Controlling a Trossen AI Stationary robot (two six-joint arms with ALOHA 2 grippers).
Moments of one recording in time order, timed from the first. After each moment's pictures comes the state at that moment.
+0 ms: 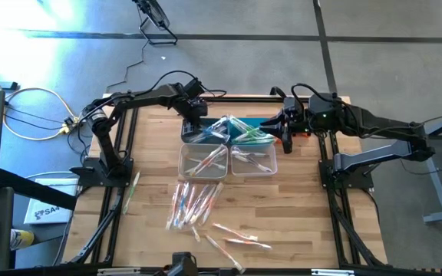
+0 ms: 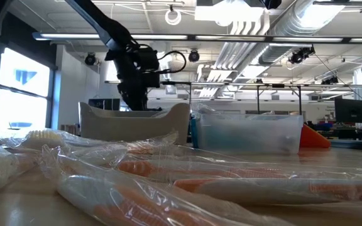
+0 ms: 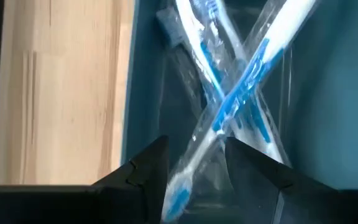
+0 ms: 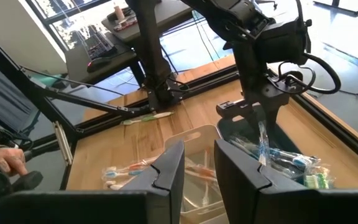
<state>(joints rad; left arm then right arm) 0.65 1.77 1.28 -0.68 0.25 0.55 -0.14 1.05 1.19 -0.46 -0.04 0.32</state>
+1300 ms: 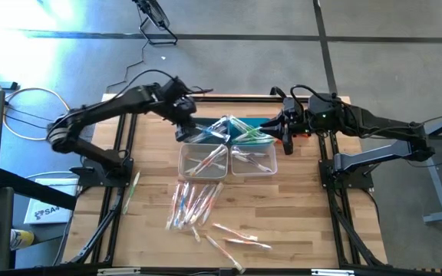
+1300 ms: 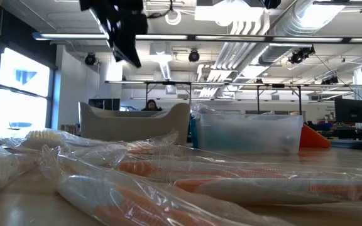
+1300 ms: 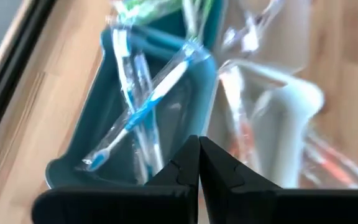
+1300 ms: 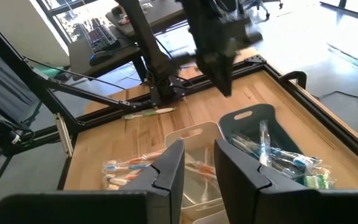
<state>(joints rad) 0.50 1.38 1.28 -0.83 0.25 0.14 -0.14 1.05 1.19 -0.47 -0.06 0.28</state>
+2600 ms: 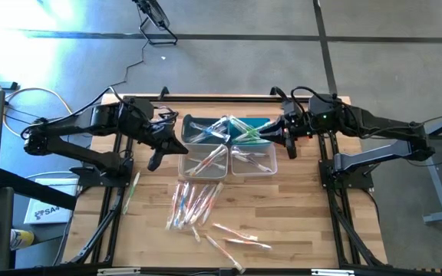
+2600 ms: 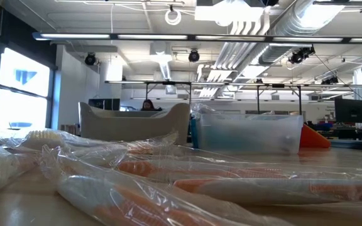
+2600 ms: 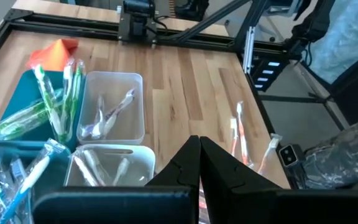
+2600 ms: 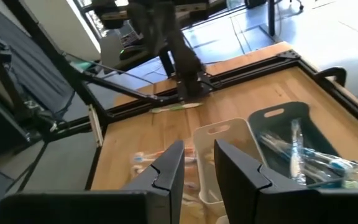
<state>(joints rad) 0.08 1.04 1.28 -0.72 0.26 -0.08 -0.13 1.05 1.19 -0.46 -0.16 0.30</state>
